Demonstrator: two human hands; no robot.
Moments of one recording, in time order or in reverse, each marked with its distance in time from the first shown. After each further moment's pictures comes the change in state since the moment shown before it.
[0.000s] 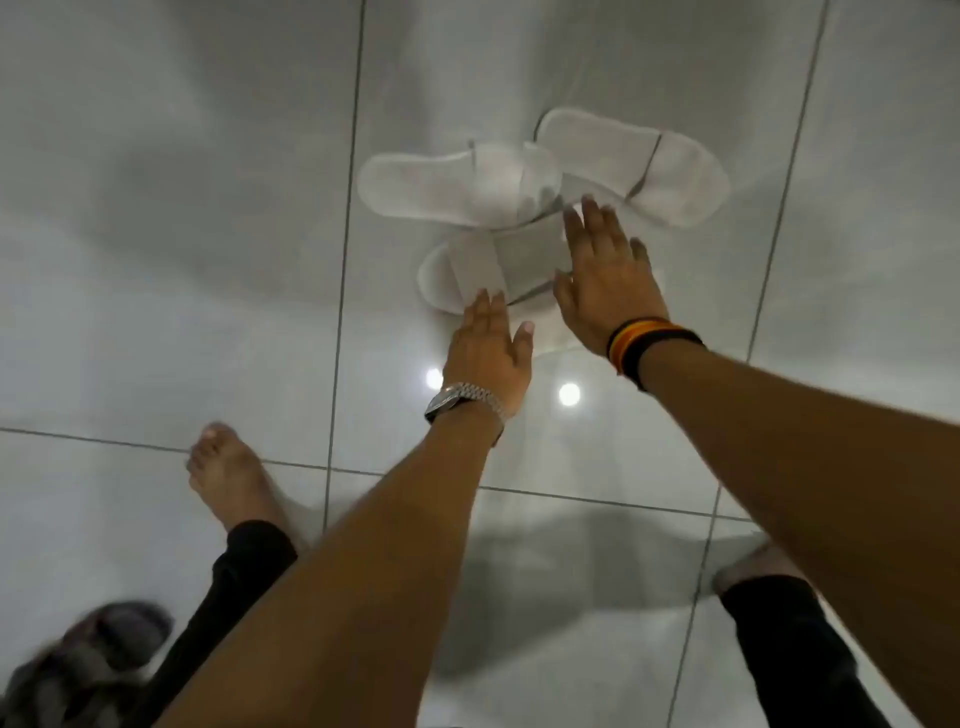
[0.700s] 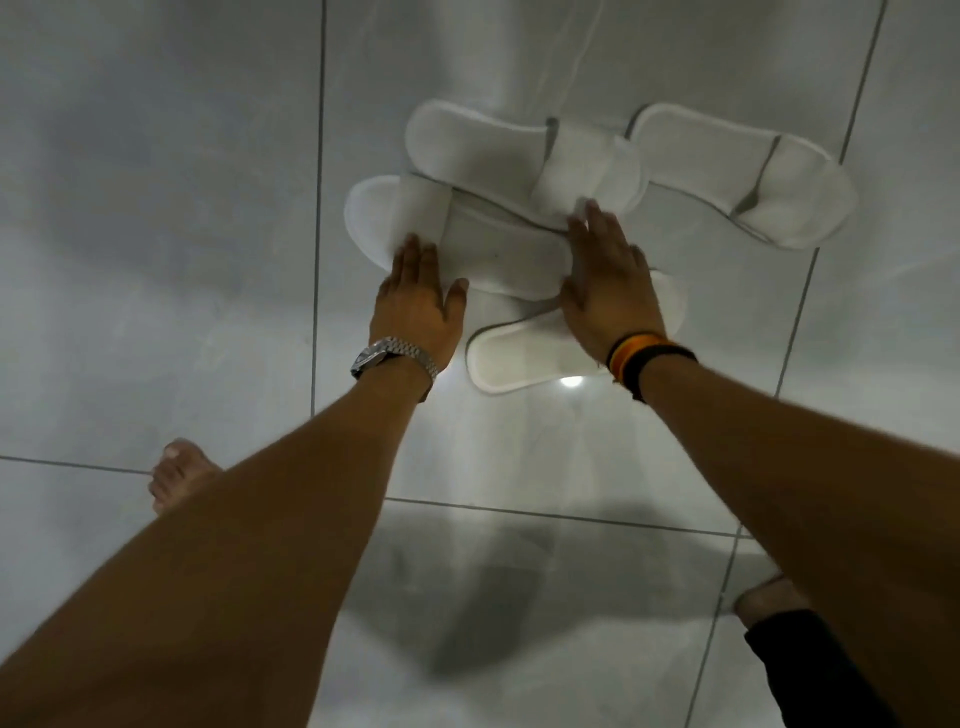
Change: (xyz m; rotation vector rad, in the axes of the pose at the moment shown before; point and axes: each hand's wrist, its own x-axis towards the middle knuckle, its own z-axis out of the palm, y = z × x) left_hand 0.094 -0.076 -0.013 0.188 0.122 0.005; right_hand 0.040 0.028 0.073 0.162 -0.034 0.062
